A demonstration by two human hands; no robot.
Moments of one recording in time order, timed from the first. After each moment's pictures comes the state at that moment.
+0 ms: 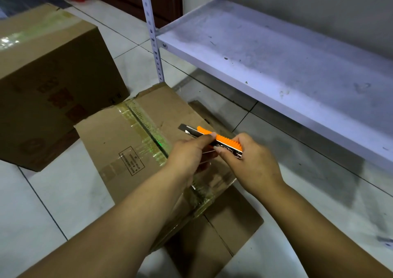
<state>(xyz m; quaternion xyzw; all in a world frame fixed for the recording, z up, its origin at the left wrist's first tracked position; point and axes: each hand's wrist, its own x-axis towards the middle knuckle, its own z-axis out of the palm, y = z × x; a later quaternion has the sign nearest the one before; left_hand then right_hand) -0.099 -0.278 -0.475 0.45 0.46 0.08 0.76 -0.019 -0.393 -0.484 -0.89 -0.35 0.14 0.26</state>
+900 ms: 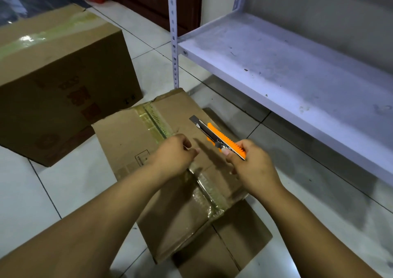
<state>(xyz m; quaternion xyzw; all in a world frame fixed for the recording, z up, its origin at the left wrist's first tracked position) -0.137 -0.208 -0.485 0.82 0.42 -0.01 0.40 -0.024 -0.354 -0.495 -0.87 -0.28 0.23 0.34</state>
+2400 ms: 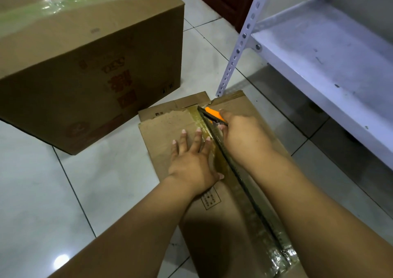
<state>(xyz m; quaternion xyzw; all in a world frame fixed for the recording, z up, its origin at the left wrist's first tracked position) -0.182 -0.086 -0.555 0.89 0.35 -0.18 0.23 -0.069 -0.124 -0.489 -0.86 -0.48 0.14 0.08</state>
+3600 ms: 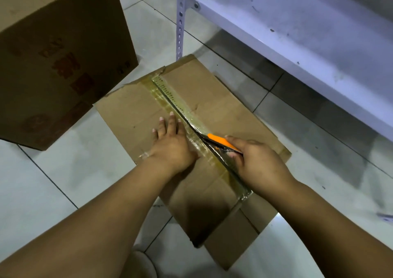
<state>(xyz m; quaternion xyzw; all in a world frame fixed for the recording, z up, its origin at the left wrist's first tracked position) -0.178 -0.151 -0.548 0.90 0.33 -0.20 0.22 -0.082 -0.312 -0.499 -0.88 -0.40 0.21 0.11</state>
